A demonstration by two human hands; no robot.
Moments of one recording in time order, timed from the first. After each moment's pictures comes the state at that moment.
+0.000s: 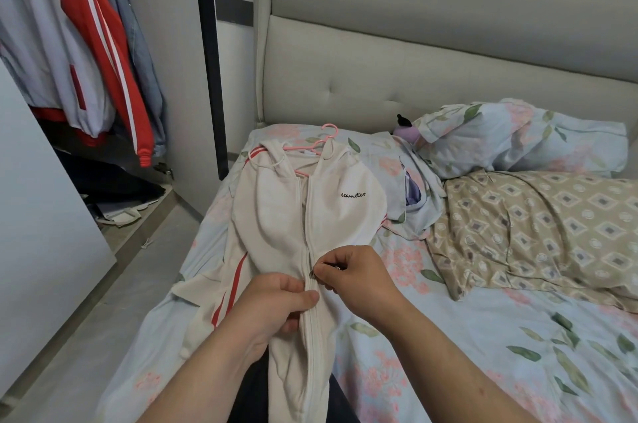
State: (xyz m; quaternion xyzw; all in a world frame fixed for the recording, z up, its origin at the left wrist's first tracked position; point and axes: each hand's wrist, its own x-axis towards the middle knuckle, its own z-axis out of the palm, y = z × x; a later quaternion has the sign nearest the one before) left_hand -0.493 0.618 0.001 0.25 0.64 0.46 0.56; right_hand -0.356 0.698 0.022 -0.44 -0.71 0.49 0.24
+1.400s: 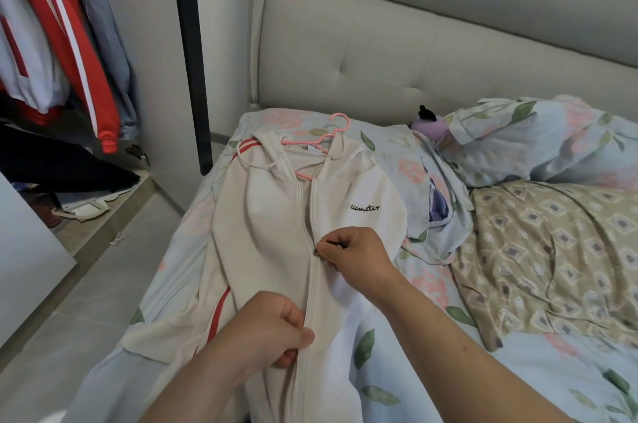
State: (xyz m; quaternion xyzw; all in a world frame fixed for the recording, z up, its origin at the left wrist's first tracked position) left_hand -0.537 0.710 -0.061 0.33 0.68 0.34 0.56; right_hand -0.412 0.840 -0.033 -0.50 -0.68 0.49 0.23
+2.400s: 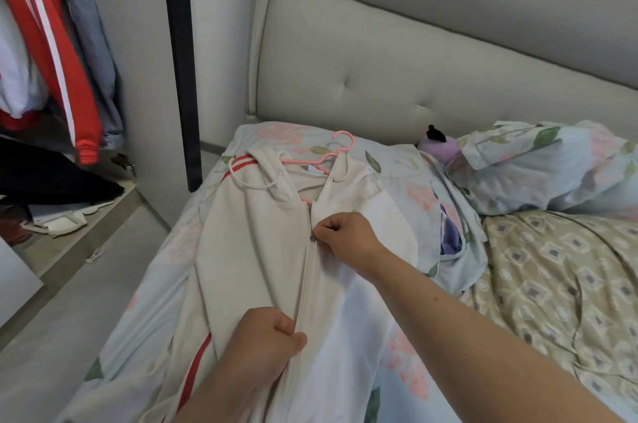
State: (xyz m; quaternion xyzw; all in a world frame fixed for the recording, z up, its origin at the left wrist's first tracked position) left_hand -0.547 0.771 -0.111 0.31 0.72 0.39 0.48; right_hand -0.455 0.953 -0.063 -0.51 -0.73 0.42 0.19
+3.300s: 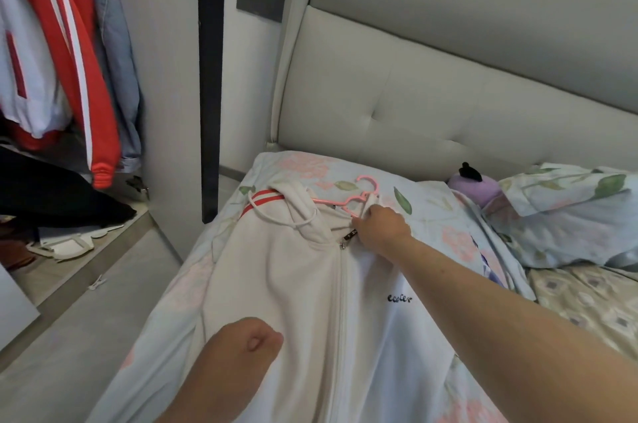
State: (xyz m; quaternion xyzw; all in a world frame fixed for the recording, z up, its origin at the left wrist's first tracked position) left_hand -0.620 0.799 -0.107 0.36 0.76 0.40 0.37; right_hand -0.502 1.075 -0.060 -0.62 -0.78 0.08 0.03
